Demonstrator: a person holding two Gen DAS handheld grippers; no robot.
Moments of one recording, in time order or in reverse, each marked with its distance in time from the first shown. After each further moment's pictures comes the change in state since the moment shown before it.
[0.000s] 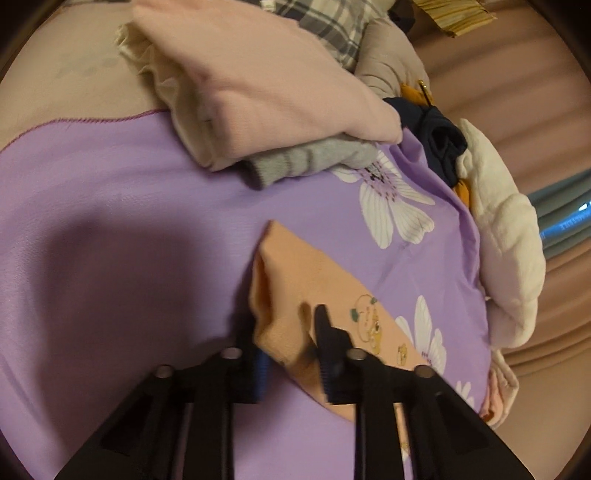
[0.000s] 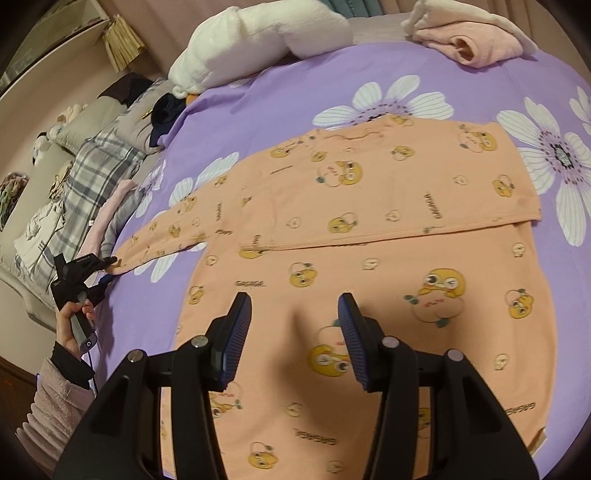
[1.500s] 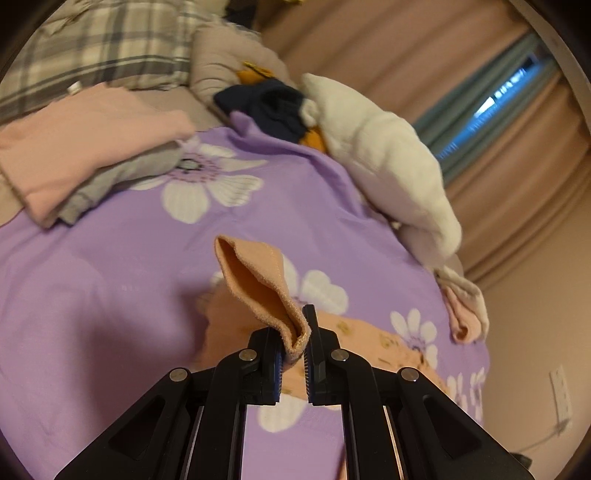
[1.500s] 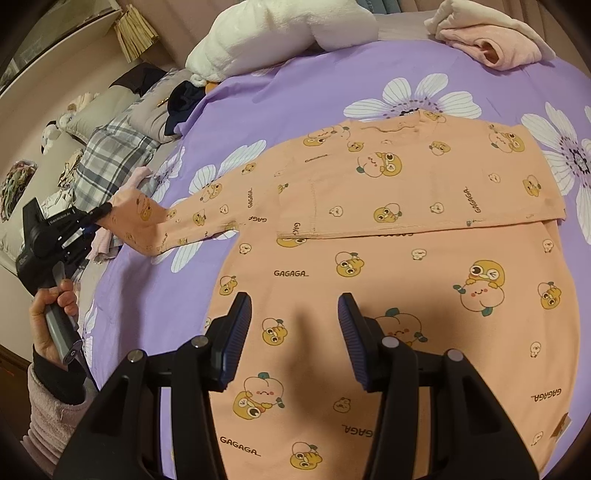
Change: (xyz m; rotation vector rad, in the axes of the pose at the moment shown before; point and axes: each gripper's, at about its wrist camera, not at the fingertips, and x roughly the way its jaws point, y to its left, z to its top) left arm -0.043 -0.151 -0.068 0.426 0.006 -0.194; right arm 0.008 0.028 -0.007 -0.016 0.017 0.031
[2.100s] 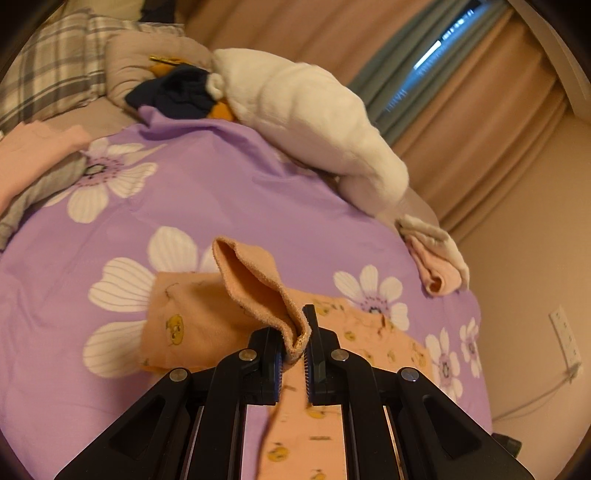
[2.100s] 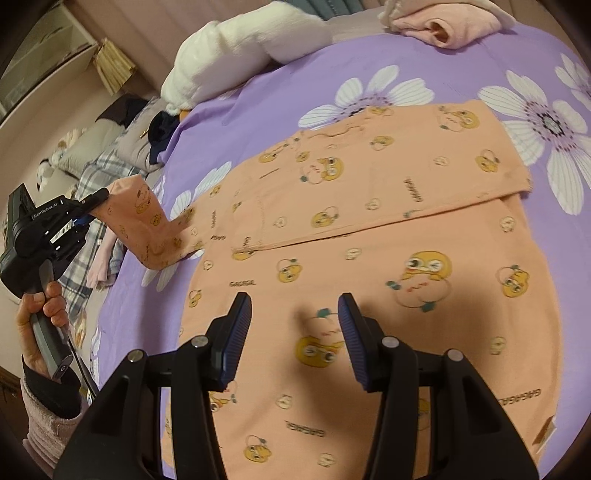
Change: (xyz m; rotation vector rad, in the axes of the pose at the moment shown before) left arm 0.027 -0.112 -0.033 0.185 0.098 -0.062; right arm -0.020 -0.062 -0.004 0.119 -0.050 0.021
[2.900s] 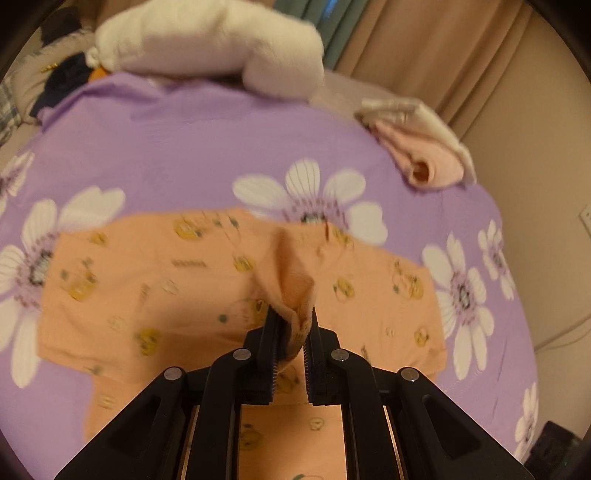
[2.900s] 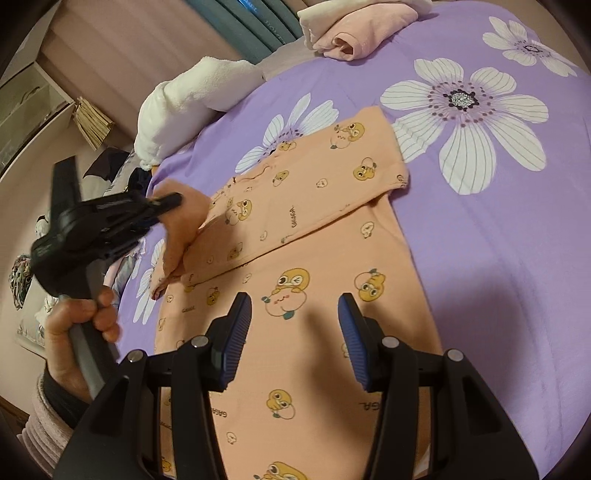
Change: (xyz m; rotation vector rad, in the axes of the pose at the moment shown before) left arm 0.137 -0.142 -0.088 0.246 0.242 0.089; right arm -0.052 -0.096 -0.005 0.144 -0.107 0.009
